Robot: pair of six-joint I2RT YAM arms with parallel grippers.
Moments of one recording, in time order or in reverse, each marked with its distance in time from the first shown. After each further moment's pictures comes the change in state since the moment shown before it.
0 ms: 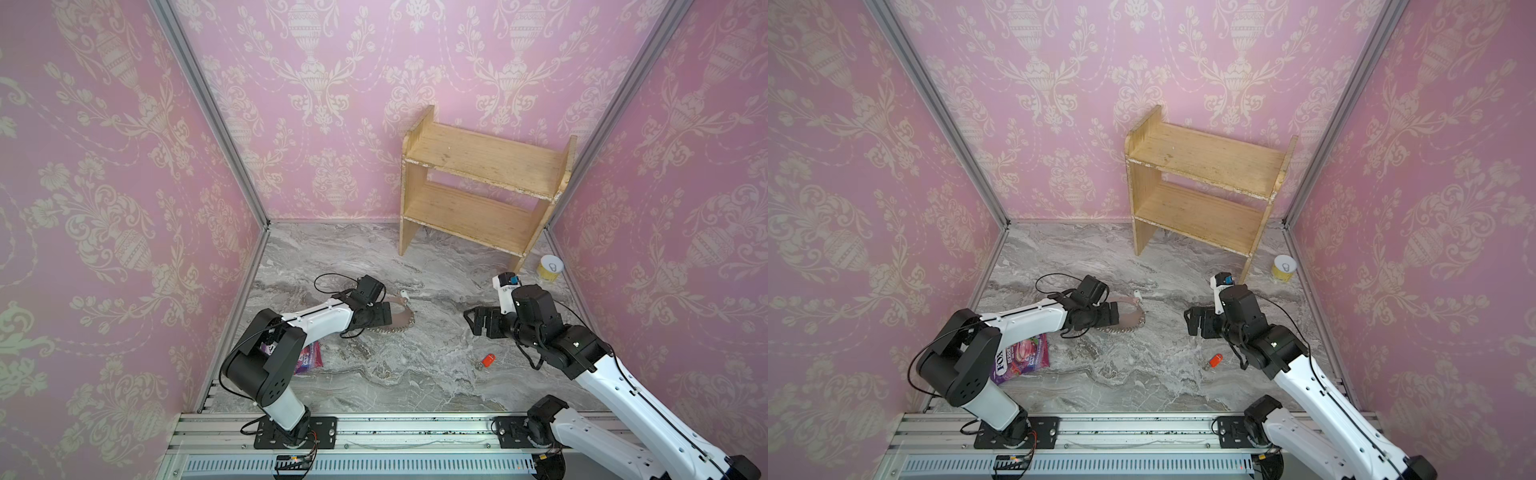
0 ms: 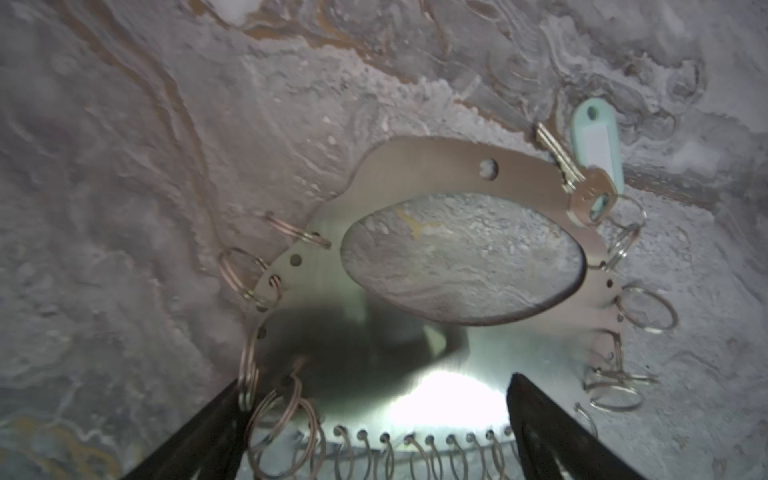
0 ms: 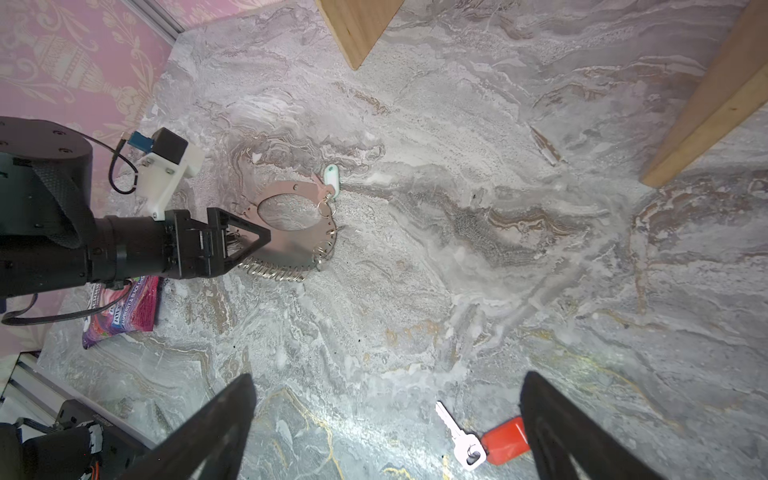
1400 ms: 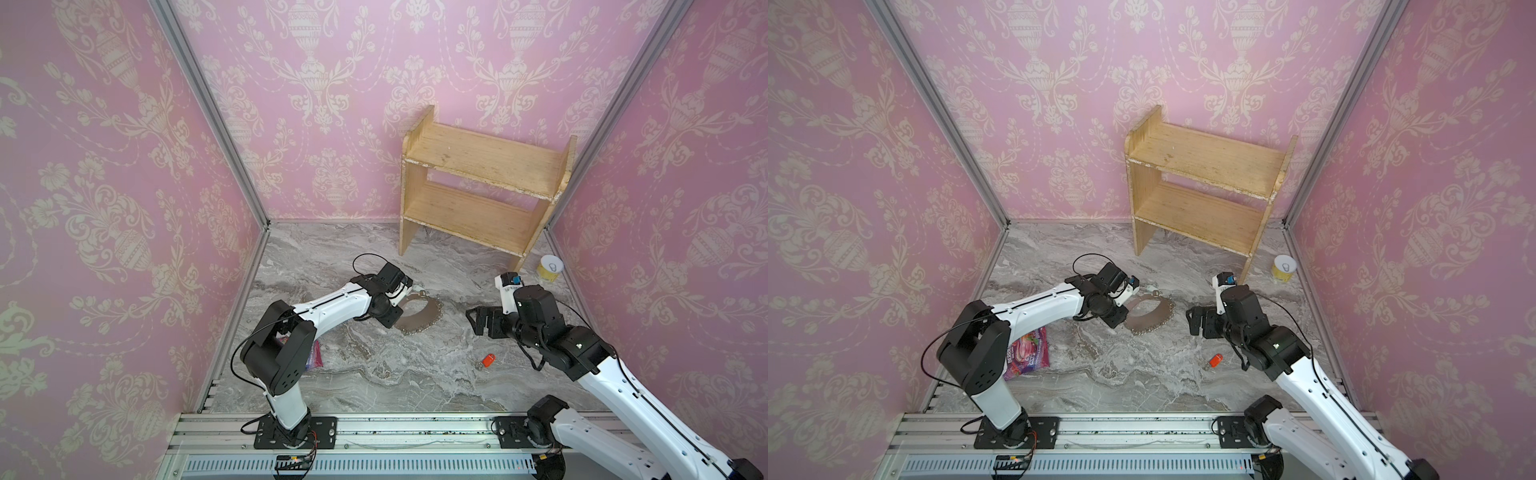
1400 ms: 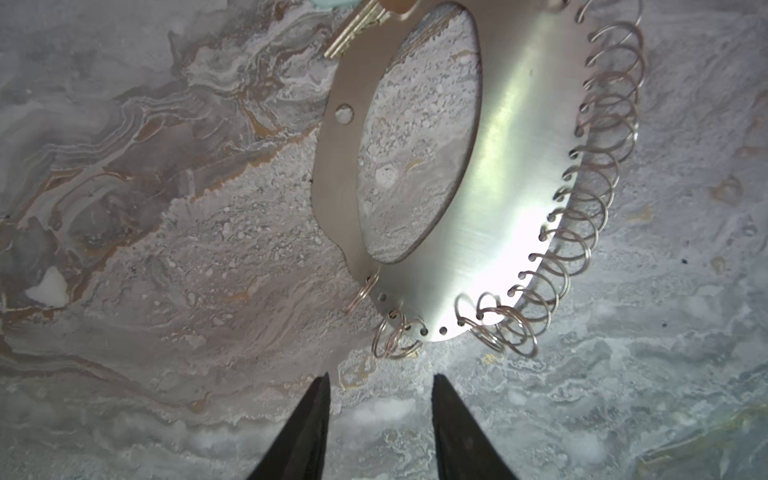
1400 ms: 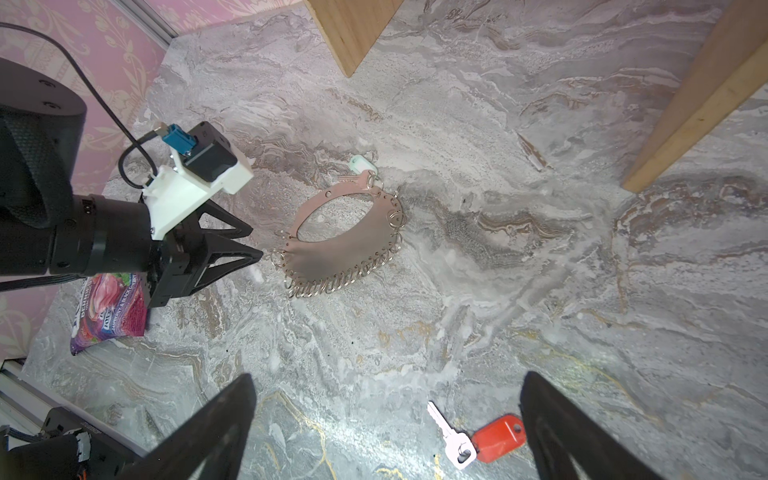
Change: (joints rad) left arm -0.054 0.101 0.286 -0.282 0.059 0.804; right arm 0.000 -0.011 0.008 -0.015 0.023 -0.013
